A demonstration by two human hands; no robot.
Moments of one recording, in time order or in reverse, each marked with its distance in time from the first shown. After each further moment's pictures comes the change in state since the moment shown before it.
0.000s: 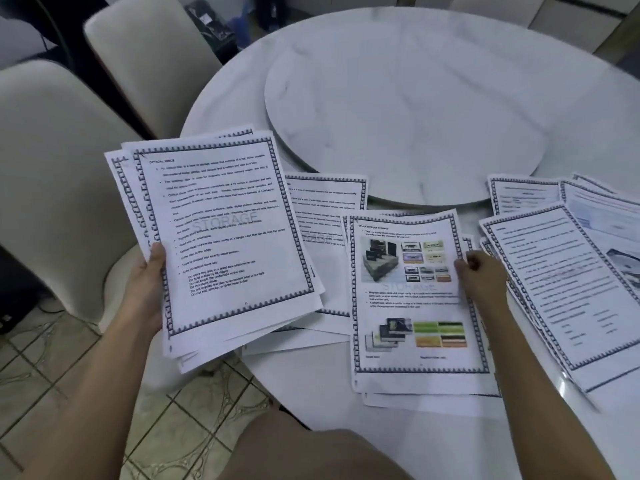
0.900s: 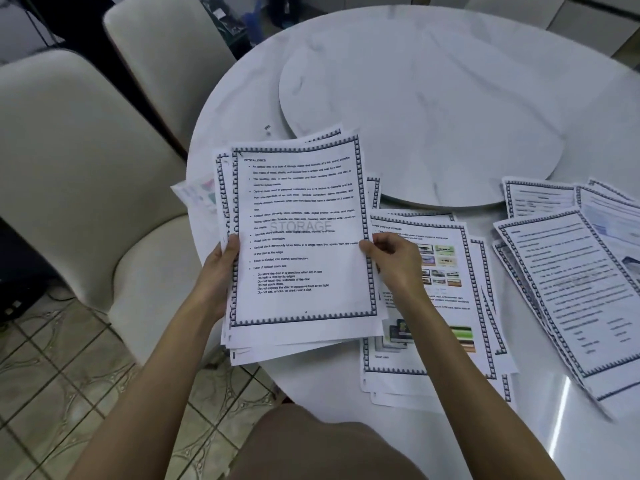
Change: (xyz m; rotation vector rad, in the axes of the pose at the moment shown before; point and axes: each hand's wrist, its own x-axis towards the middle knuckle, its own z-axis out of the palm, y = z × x) left_hand -0.007 -0.023 0.049 -0.018 -0.271 -0.059; right_hand -0.077 -0.112 0.068 0.503 -0.289 -0.081
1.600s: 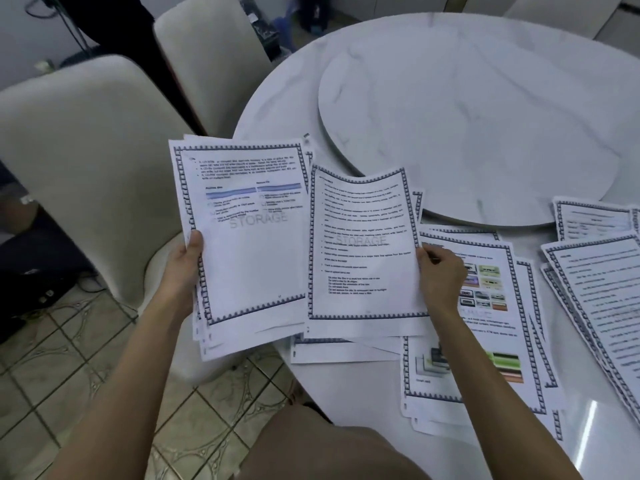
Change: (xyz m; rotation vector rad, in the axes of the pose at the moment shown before) left_hand 0.018 0.040 -0.088 0.105 0.304 0.090; right_hand 0.037 0.023 0.021 -0.260 0.343 -0.095
